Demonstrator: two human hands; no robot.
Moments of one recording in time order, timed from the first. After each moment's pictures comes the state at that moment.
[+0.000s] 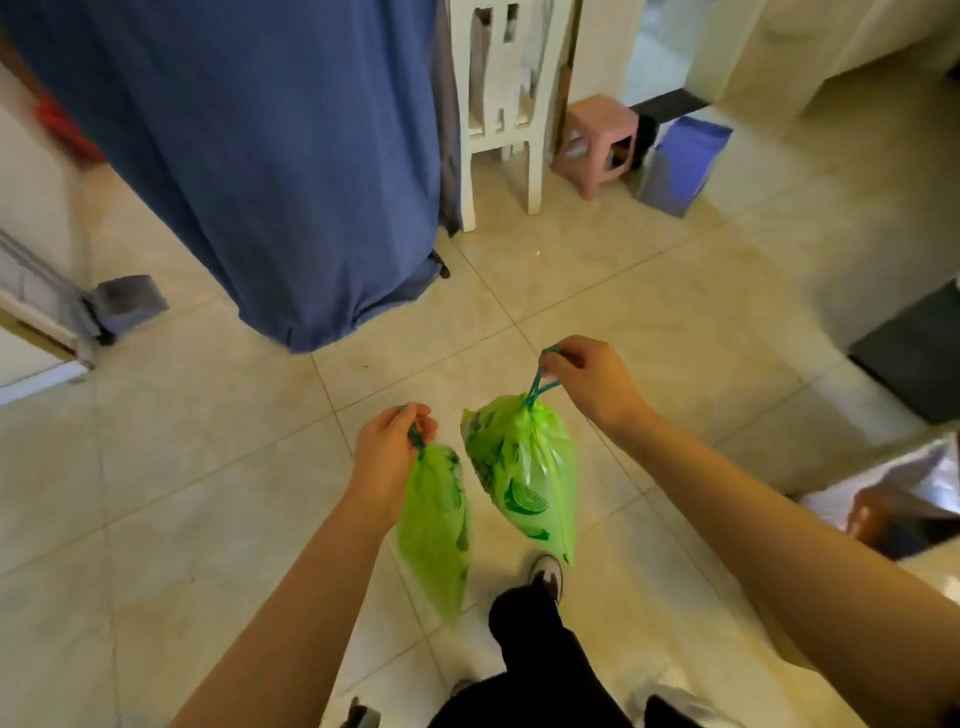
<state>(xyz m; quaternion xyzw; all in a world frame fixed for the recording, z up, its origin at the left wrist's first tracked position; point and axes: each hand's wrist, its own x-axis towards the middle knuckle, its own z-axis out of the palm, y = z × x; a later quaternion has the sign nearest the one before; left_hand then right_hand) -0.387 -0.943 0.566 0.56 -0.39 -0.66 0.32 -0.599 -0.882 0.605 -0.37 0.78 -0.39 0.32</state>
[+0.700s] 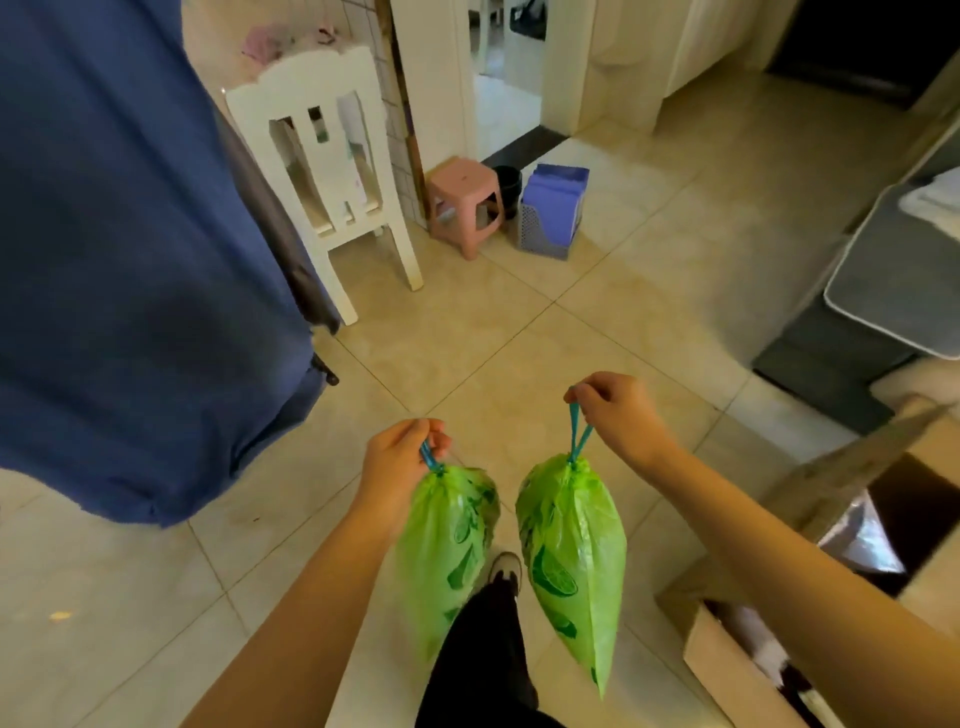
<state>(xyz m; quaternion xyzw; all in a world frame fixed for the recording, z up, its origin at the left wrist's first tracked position) -0.779 -1.068 0.585 0.46 -0.49 -0.72 0.21 -0.967 -0.929 0.603 -0.25 0.84 -0.41 0.26</state>
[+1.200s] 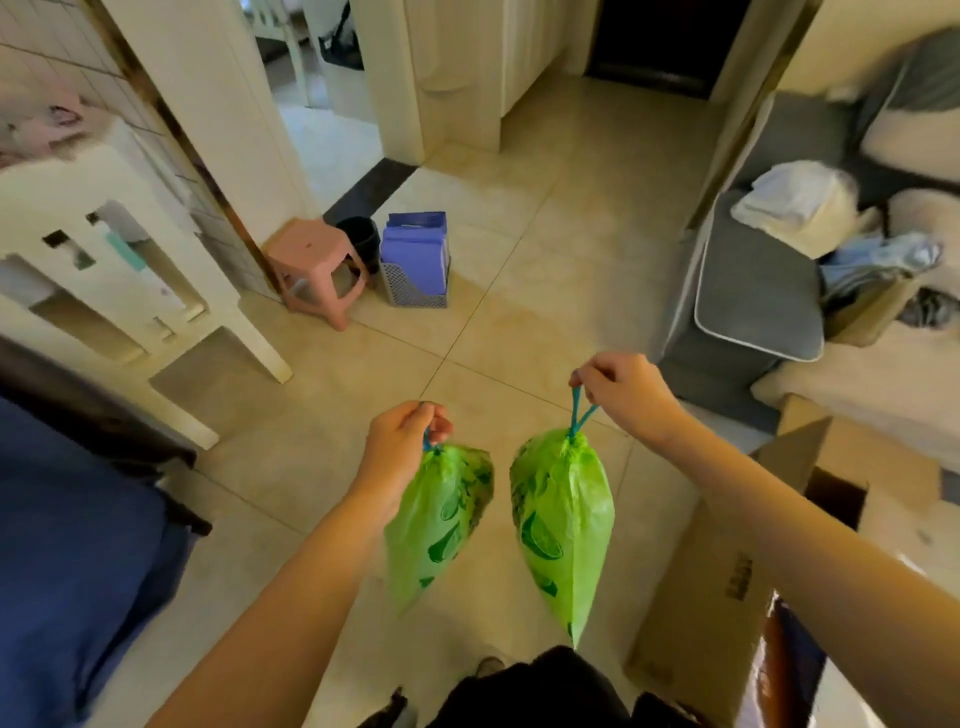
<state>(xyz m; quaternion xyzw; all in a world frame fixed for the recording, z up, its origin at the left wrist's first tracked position) -1.141 -1.176 0.586 0.35 -0.64 -0.68 0.07 -1.276 -0.970 0.640 -0.16 0.90 -0.37 0.17</state>
